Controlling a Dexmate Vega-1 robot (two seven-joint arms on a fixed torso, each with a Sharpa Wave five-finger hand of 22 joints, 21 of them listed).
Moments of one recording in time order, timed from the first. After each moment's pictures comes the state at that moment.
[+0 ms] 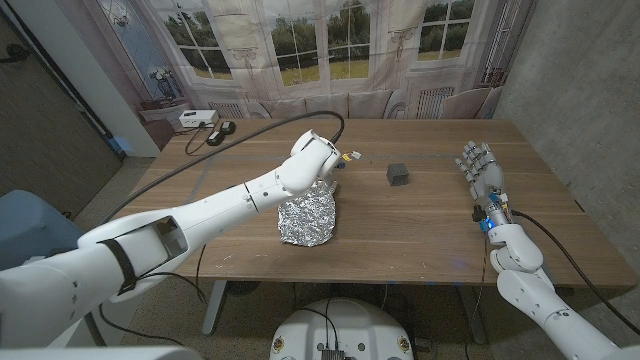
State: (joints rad) left arm 0.35 0.47 1.09 -1.74 1.37 0.41 -1.06; left_hand 0.90 -0.11 0.22 -0.13 0.50 0.01 -0.21 0.22 0.20 -0.06 -0.01 0.22 0.22 -0.15 0.09 0.17 0.18 0.01 0.19 0.24 0.19; right arm -1.13 -0.52 -0.17 -1.30 0.77 0.65 0.12; right_hand 0.07 0.05 0.31 0.02 0.21 0.10 -0.02 0.19 0.17 0.11 -0.01 0.19 0.18 0.01 0.01 0.19 0.18 0.10 0.11 0.20 0.18
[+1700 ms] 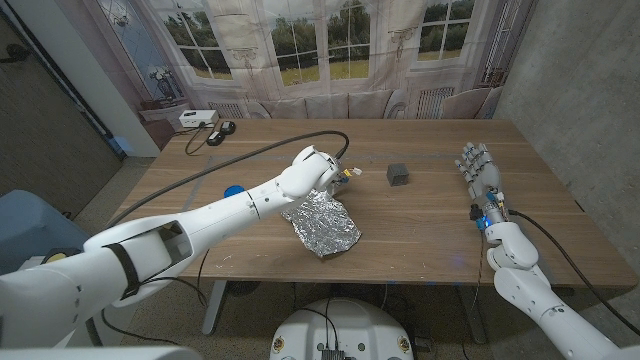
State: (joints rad) left arm 0.37 0.48 1.10 -1.64 1.28 0.30 -0.87; left_hand 1.12 0.06 0.17 -0.15 0.21 0.85 -0.13 0.76 0.42 0.26 -0.14 0.30 0.23 0.11 -0.04 0.21 0.17 0.14 0.12 0.23 0.19; right arm -1.11 -0.51 -0.19 -1.28 0.74 0.62 0.07; right_hand 0.08 0.05 0.31 0.02 0.21 0.11 -0.04 0.19 0.17 0.11 -0.01 0.19 0.18 0.01 0.01 0.19 0.18 0.10 0.11 0.20 0.18
